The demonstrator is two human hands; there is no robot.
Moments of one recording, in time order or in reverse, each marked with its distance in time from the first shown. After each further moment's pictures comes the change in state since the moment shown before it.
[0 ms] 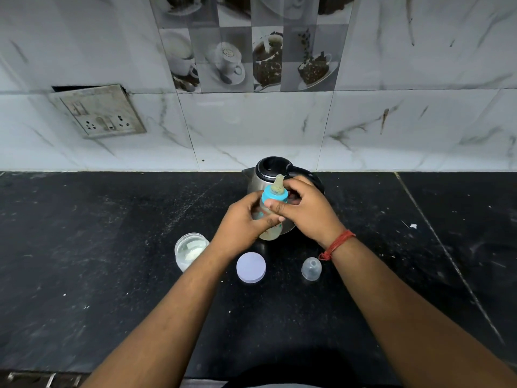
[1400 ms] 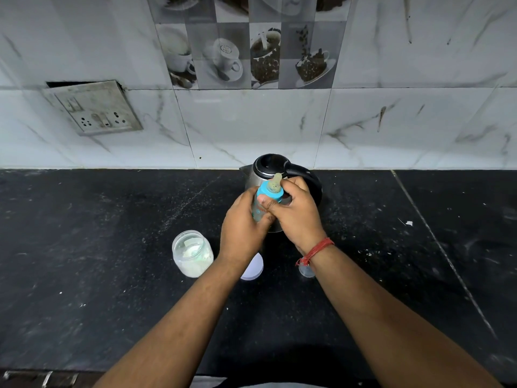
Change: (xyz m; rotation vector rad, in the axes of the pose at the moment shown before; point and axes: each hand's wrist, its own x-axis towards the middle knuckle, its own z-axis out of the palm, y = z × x) left_hand -0.009 -0.009 0.025 0.260 0.321 0.083; right_hand -0.011 -0.005 0.033 0.142 0.241 0.037
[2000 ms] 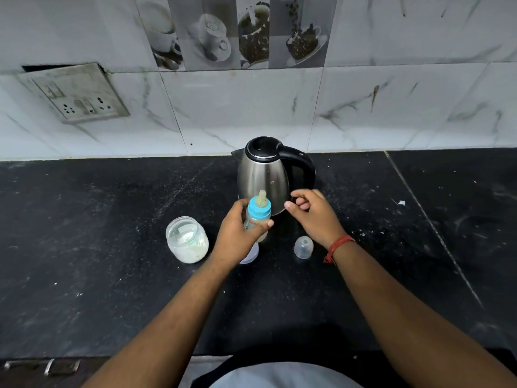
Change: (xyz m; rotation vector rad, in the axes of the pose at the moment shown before) left_hand -0.034 -0.036 0.006 -0.177 -0.225 -0.222; right_hand -0.021 0.067 -0.057 -0.379 -0.082 0.164
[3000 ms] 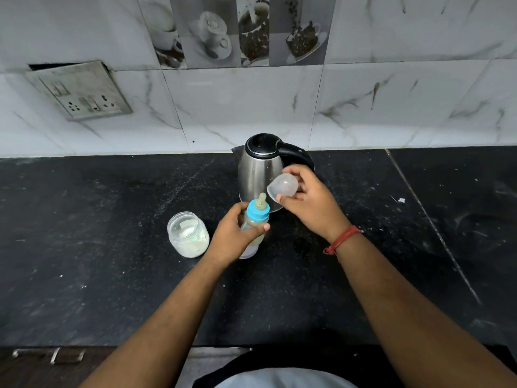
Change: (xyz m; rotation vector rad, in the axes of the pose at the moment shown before) left_hand -0.011 -0.004 -0.005 -0.043 -0.080 -0.095; right_hand -0.013 -0.048 -0.022 0.226 -0.128 -0.136
